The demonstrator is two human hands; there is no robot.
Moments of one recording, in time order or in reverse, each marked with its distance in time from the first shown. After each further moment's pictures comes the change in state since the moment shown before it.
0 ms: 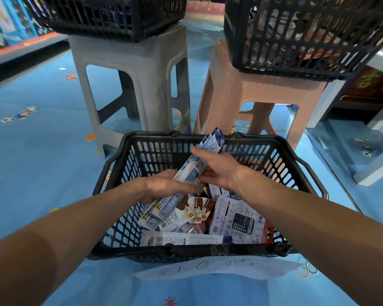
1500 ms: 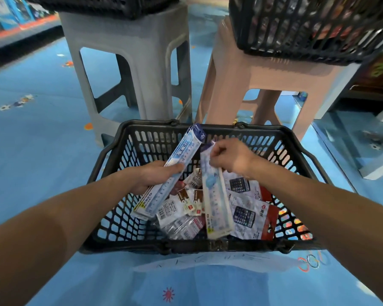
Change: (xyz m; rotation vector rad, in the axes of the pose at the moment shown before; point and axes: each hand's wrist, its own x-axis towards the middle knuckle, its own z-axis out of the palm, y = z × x) left_hand 0.015 -0.017 -0.012 -0.292 0.067 -0.182; right_hand 0.005 -0.009 -0.044 -0.812 -0.088 -0.246
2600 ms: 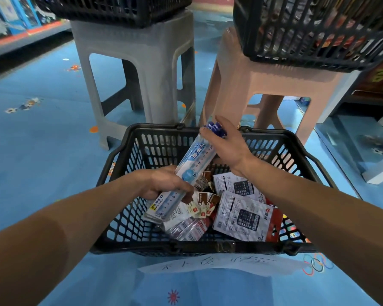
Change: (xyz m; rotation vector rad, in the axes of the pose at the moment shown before) left_hand -0.006 0.001 0.007 -0.032 -0.138 0.041; right_hand 0.017 -0.023 0.021 0.475 0.289 -0.157
